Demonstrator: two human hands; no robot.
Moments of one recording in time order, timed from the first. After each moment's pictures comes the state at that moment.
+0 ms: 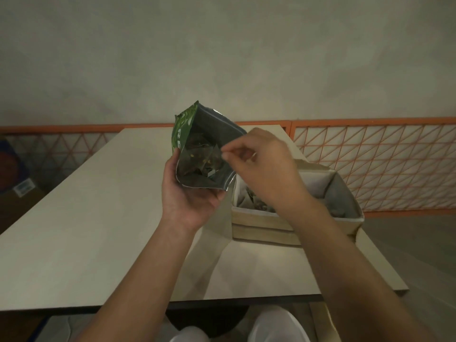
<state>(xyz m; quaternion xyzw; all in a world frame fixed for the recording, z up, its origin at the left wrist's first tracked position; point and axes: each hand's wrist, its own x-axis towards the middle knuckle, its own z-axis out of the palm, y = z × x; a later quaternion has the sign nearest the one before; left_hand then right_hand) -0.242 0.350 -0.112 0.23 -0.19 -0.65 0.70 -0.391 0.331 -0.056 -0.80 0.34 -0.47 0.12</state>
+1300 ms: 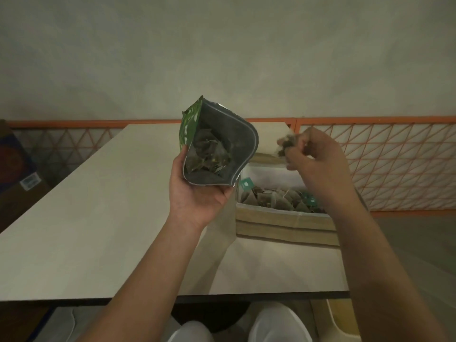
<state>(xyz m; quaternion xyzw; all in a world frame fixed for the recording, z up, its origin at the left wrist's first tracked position) -0.245 0.349 -0.116 0.18 -0.19 -0.69 0.67 -0.448 0.314 -0.070 -0.68 0.40 -0.55 0.29</state>
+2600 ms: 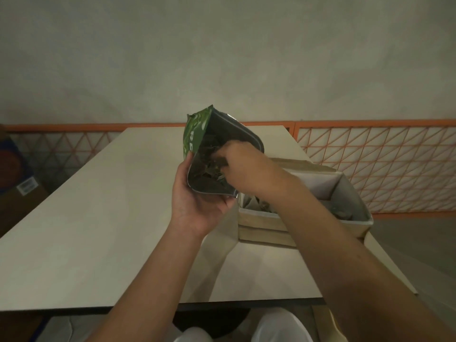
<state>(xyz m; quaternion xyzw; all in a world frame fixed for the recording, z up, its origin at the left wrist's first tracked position) -0.242 0.351 -0.120 0.24 -0.19 -0.67 0.68 -0.348 0.309 -0.046 -0.89 0.40 -0.18 0.08</state>
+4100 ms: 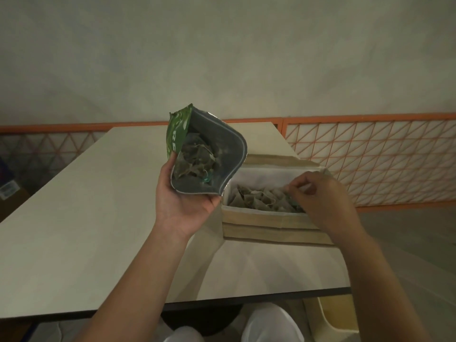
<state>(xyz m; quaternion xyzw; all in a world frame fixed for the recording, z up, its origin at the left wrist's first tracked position) -0.252 0.352 -0.122 0.19 -0.18 -0.69 0.68 -0.498 0.314 -0.120 -0.72 0.55 -0.39 0.13</state>
